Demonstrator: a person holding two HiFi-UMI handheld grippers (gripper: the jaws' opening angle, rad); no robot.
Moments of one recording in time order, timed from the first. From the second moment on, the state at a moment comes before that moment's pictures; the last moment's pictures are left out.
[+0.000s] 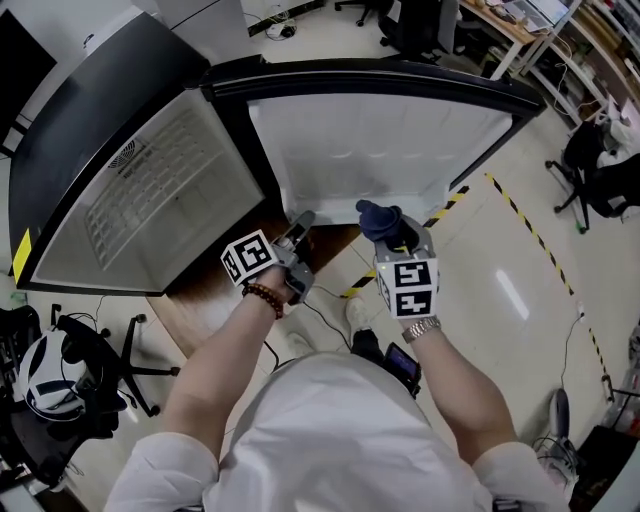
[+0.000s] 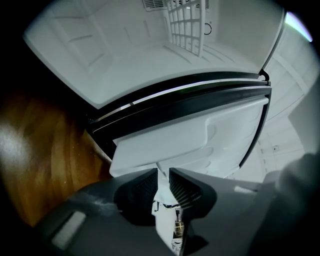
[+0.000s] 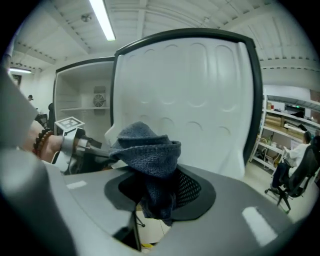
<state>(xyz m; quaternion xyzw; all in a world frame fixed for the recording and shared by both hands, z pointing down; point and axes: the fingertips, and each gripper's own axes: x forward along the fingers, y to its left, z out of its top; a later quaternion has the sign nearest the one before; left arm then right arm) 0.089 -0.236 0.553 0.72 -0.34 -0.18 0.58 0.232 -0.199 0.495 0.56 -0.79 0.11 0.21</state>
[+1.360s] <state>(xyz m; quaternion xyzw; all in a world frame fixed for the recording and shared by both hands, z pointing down) 0.023 -0.197 0.533 0.76 -0.35 -0.14 0.54 0.126 -0.241 0.534 0.53 -0.80 0.18 0.22</state>
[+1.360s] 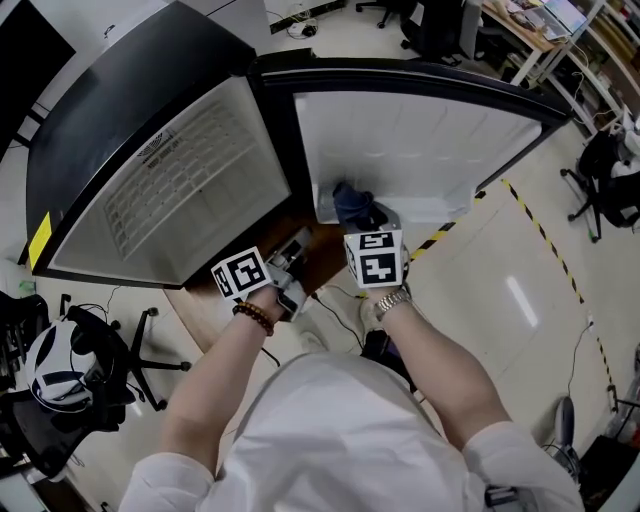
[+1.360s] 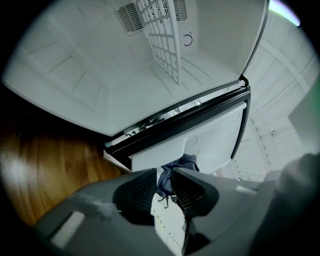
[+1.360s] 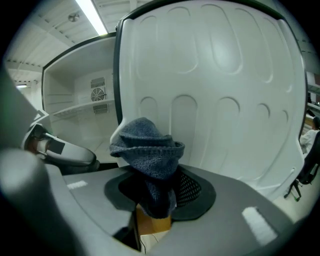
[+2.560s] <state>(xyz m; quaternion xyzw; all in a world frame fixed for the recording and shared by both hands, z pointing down) 0.092 -0.191 0.540 0.77 -0.30 -0.10 0.55 0.341 -0.227 0.534 0.70 -0.65 0.23 0.18</state>
